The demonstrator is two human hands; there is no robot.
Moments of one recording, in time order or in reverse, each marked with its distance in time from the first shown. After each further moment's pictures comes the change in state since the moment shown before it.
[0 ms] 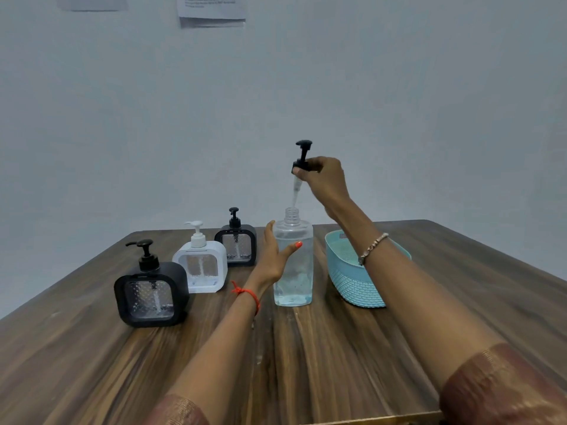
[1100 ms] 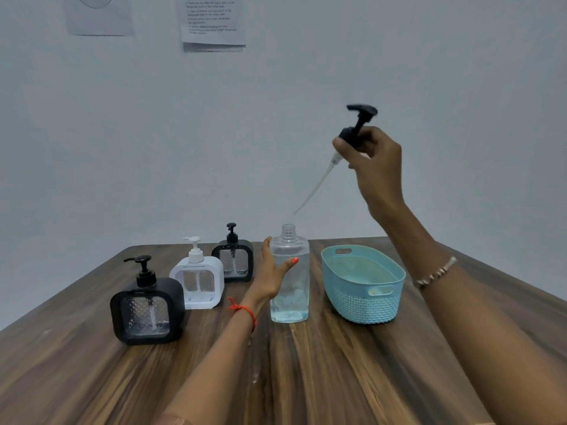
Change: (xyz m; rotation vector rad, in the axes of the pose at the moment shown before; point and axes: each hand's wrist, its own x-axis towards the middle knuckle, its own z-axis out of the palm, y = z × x) left_hand 0.002 -0.001 -0.001 -0.013 -0.023 -0.034; right_hand -0.024 -0.057 -0.066 0.096 0.199 -0.344
